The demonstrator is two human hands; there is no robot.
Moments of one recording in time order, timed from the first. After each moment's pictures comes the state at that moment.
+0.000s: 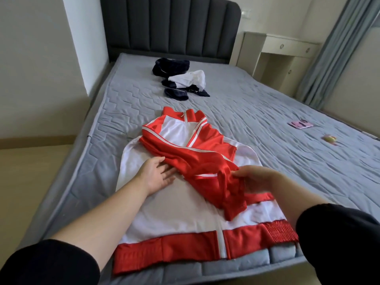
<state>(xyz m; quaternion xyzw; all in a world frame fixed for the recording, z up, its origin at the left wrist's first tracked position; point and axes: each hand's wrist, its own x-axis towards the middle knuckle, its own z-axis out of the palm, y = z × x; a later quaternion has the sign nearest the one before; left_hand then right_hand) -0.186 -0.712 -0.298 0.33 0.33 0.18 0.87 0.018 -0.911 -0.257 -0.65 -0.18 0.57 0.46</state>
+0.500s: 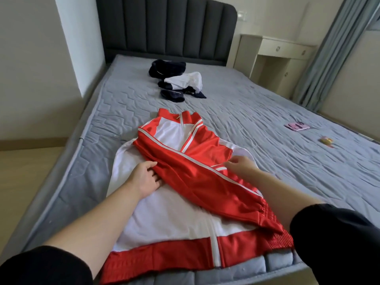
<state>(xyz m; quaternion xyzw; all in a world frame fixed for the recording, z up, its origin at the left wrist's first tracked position) -0.179 -0.709 -0.304 0.28 0.34 0.22 0.87 0.028 -0.886 -0.258 -0.90 -0.30 0.18 0.27</state>
